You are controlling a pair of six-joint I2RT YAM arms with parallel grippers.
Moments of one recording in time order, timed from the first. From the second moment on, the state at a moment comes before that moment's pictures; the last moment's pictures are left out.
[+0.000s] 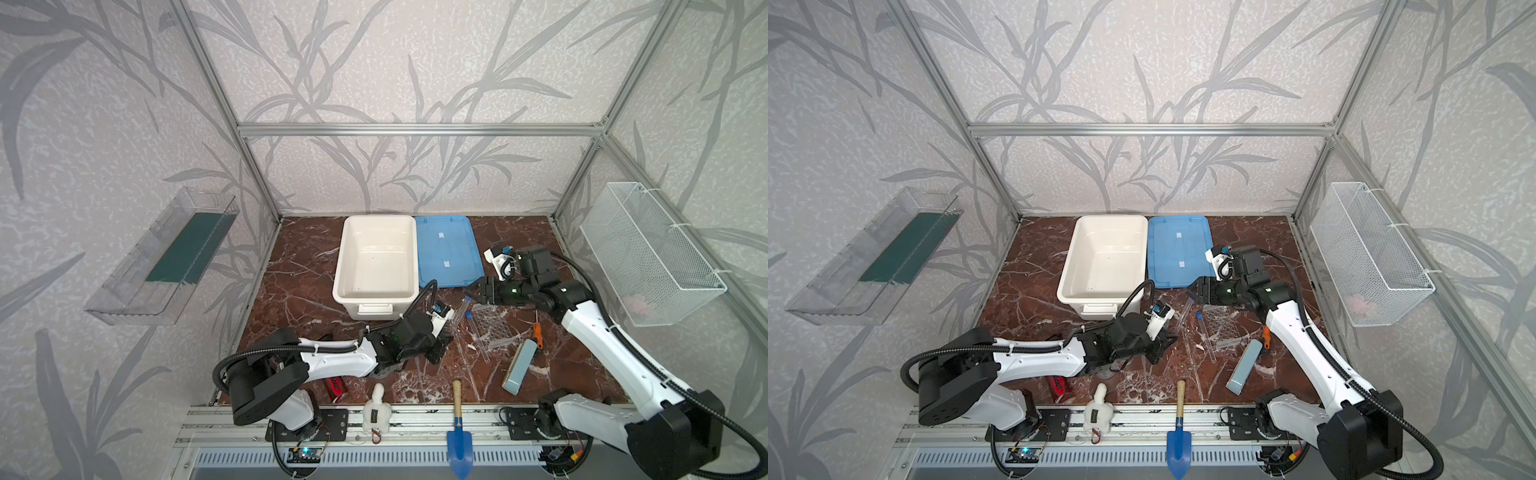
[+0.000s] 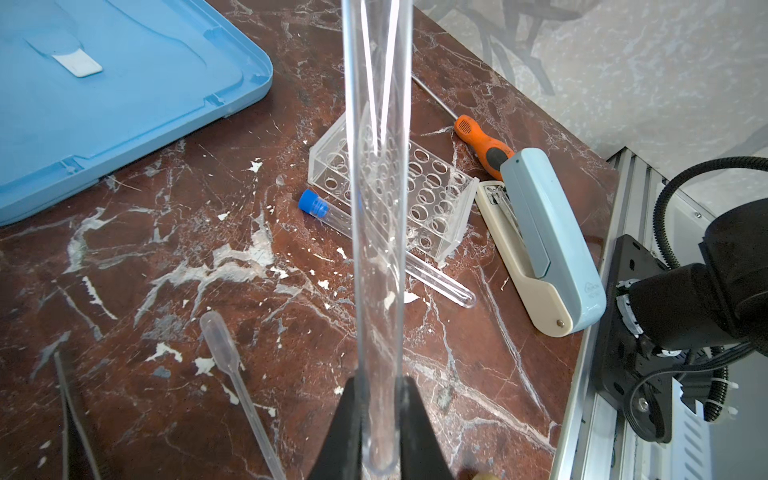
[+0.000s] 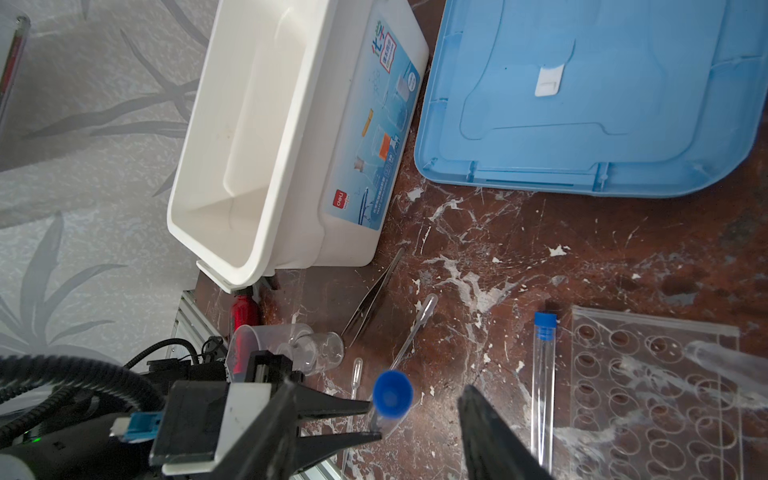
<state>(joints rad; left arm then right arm) -1.07 1.50 0.65 0.30 0.03 -0.34 0.32 1.18 0.99 -0.63 -0.54 0.40</state>
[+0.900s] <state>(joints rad) -1.07 1.49 0.65 0.33 0.03 -0.33 0.33 1.25 0.98 -0.61 -0.59 0.40</state>
